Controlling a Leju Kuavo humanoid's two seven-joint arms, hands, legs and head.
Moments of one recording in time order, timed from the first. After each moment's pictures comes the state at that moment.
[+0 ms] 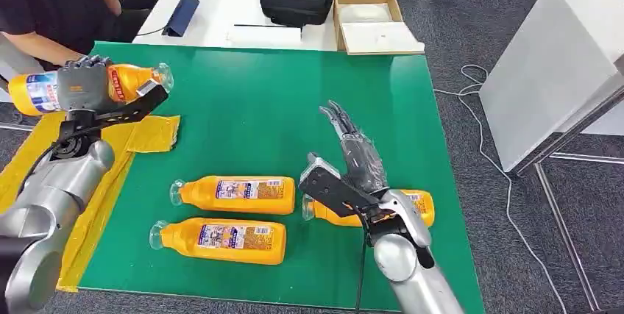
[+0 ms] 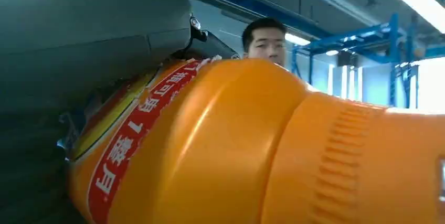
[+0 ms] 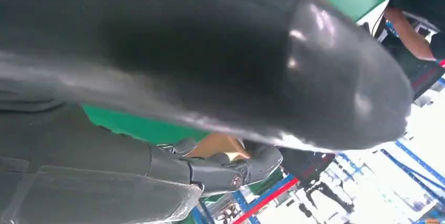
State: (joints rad) left arm -0.90 0.28 -0.07 -0.41 -1.27 0.63 -0.06; right arm -0.27 0.11 0.48 -1.47 0.77 0.10 0.00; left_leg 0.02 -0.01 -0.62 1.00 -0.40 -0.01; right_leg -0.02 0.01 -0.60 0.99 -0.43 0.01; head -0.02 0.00
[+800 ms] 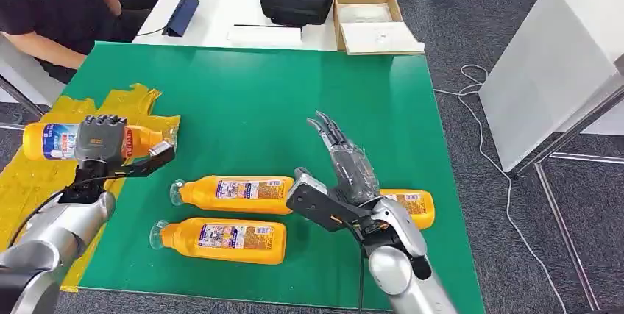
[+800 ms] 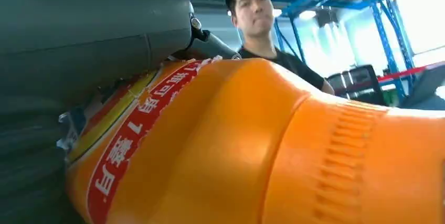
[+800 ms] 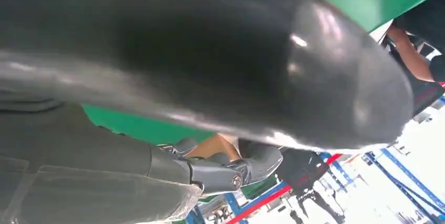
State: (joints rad) left arm -0.74 0.30 -0.10 -0.31 -1.42 0.66 0.00; right arm -0.24 0.10 0.54 -1.52 0.82 0.13 0.03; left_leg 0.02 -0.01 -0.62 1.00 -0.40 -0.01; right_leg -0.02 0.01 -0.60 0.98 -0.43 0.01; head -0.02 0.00
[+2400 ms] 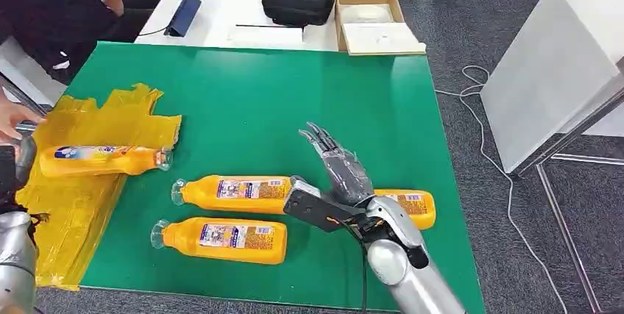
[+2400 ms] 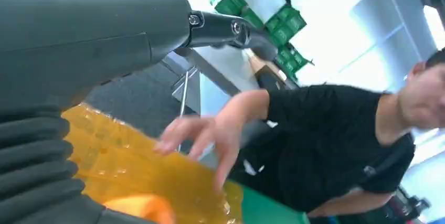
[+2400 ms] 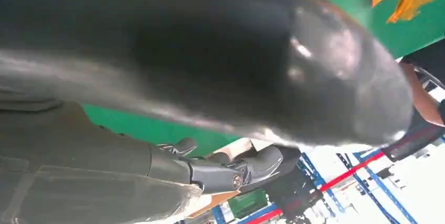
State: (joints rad) left arm -0.53 0.35 0.65 -0.61 -0.41 0.40 -0.70; right arm -0.31 0.04 0.59 -1.39 0.77 0.14 -0.01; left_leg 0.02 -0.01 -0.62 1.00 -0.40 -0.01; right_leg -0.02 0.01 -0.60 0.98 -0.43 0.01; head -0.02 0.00
